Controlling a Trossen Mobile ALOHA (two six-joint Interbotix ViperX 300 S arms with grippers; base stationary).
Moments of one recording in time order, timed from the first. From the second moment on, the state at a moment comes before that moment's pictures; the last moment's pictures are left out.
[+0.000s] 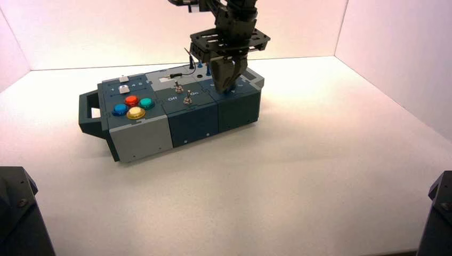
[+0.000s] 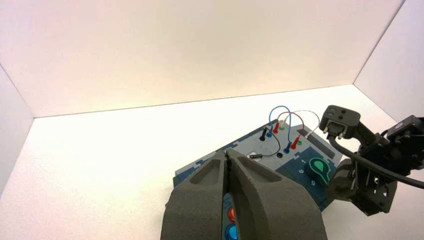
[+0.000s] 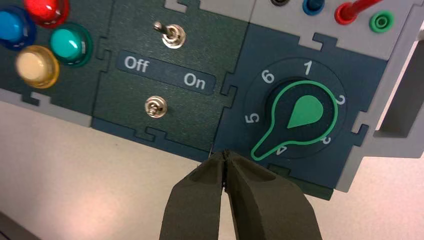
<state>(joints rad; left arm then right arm) -0.21 -1.34 1.13 0.09 0.59 -0.17 0.75 0.25 0.41 0.09 0.64 -0.03</state>
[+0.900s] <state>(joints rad) -0.21 -1.34 1.13 0.09 0.59 -0.17 0.71 0.28 0.39 0.11 0.64 -0.03</state>
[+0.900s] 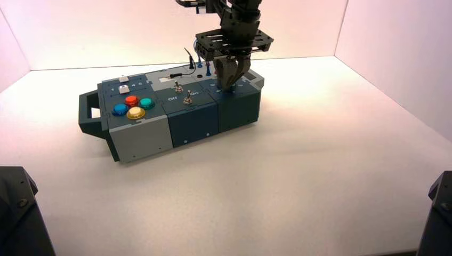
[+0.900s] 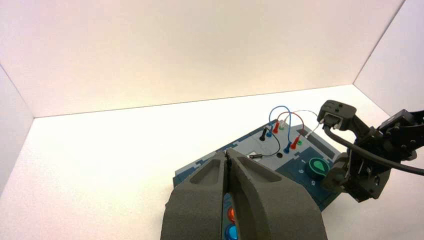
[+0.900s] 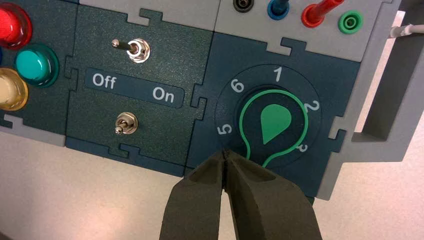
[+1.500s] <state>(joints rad) -0.21 -1.34 1.13 0.09 0.59 -0.17 0.69 0.29 0.39 0.11 0.65 -0.03</state>
